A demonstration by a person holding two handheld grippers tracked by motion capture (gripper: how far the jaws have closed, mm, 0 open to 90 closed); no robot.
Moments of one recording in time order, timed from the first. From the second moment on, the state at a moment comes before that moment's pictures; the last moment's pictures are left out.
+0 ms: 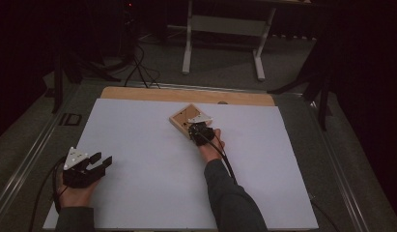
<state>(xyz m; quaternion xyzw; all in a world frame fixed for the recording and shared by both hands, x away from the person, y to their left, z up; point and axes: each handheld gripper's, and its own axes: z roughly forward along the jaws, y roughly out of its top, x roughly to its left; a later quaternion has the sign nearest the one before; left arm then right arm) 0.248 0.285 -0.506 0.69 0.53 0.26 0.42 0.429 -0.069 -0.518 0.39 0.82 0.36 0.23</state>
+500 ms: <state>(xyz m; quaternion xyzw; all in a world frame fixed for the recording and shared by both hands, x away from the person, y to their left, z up) 0.247 0.285 -0.506 0.69 0.53 0.26 0.42 0.427 -0.069 -0.516 0.38 0.82 0.35 0.22</state>
